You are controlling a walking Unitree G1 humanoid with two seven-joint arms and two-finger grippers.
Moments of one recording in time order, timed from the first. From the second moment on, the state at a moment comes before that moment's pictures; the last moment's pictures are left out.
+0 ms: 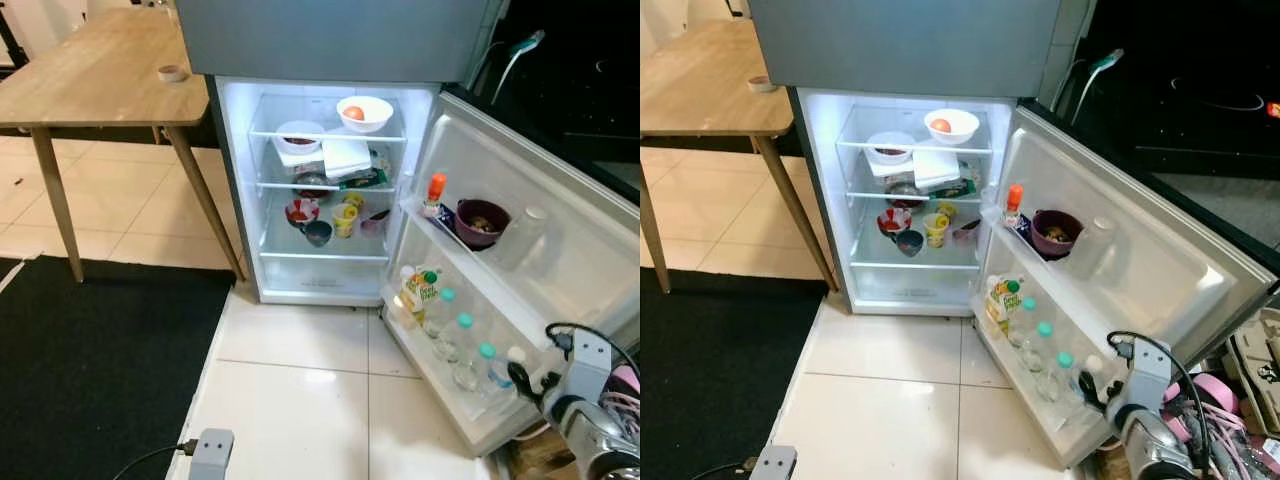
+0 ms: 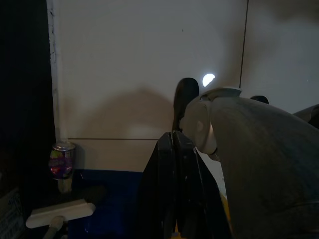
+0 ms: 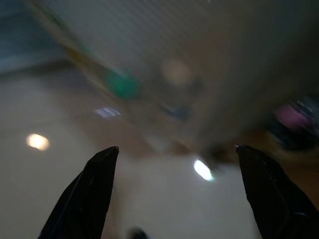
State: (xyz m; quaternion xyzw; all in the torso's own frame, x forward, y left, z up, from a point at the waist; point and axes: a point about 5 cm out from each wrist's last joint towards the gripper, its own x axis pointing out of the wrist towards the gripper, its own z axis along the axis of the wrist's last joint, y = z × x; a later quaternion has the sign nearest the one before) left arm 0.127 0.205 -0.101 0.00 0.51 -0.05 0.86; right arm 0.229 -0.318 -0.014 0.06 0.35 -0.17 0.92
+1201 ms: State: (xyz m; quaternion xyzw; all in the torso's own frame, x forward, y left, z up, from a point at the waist) left arm 0.121 0.205 -0.103 -0.01 0.52 -0.05 0.85; right arm 0.309 -0.364 0.133 0.07 0.00 -0.13 0.99
